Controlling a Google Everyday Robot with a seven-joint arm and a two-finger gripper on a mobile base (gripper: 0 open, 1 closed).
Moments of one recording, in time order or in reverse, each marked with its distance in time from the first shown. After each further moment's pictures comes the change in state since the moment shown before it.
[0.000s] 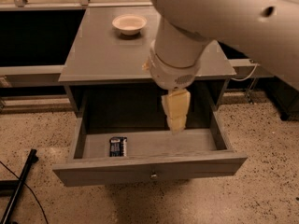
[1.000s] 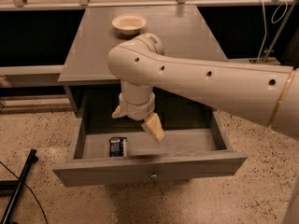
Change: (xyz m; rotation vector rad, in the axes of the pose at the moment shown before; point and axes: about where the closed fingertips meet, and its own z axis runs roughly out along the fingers) arm -0.032 -0.015 0.193 -0.232 -0.068 -0.598
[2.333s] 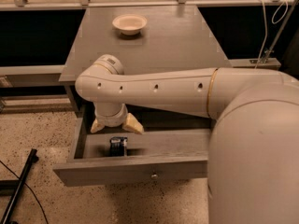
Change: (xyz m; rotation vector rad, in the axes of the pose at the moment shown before) arm -0.009 -0.082 0.072 -0.036 0.110 -0.504
